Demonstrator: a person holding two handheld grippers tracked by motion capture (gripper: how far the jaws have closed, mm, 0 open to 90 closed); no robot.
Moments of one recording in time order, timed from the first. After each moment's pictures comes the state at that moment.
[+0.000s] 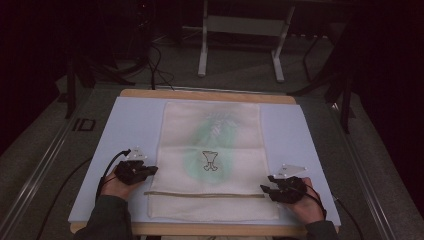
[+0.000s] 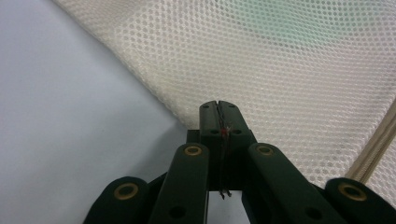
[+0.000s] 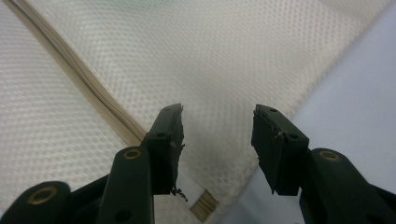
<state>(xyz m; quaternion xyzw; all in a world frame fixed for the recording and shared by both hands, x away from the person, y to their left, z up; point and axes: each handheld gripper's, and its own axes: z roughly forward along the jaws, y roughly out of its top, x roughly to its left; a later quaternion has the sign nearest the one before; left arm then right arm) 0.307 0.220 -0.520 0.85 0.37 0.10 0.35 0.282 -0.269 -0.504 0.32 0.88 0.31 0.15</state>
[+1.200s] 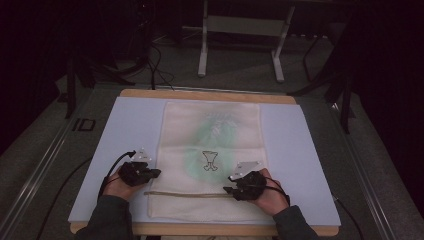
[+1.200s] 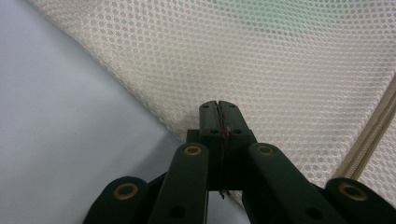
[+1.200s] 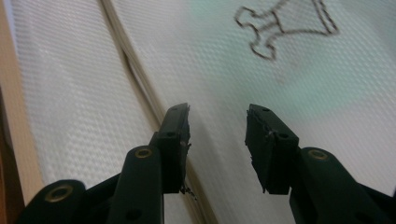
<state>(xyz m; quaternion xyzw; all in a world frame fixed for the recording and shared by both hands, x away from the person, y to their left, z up) 0.308 0.211 -0.524 0.87 0.36 0.08 0.33 0.289 -0.159 -0.494 0.19 0.93 0.31 0.10</state>
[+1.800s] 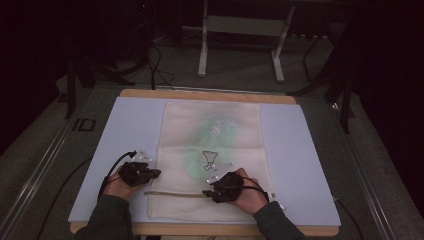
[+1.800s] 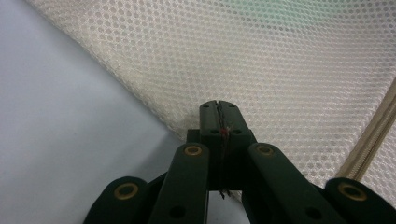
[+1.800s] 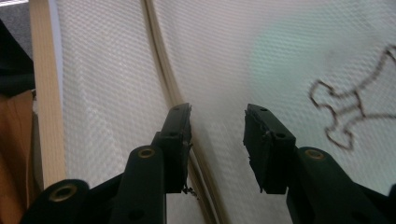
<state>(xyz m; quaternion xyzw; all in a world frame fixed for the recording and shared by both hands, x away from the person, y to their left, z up) 0.308 0.211 -0.525 0.87 0.35 0.09 0.33 0.286 -0.101 -0.496 0.12 0.94 0.32 0.08</state>
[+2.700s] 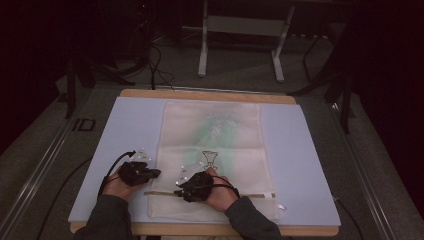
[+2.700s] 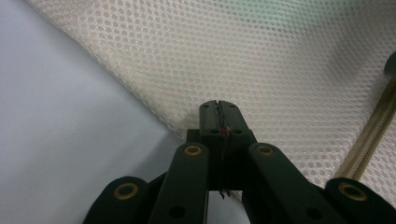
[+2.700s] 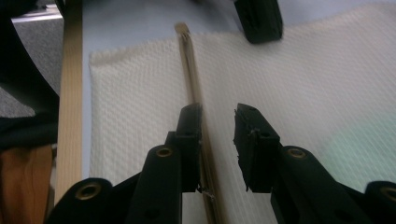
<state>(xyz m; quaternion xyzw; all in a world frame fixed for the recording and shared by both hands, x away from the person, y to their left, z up) 0.310 0.214 -0.527 0.87 0.35 0.08 0.34 0.286 -0.023 -0.503 0.07 0.93 0.35 0.05</state>
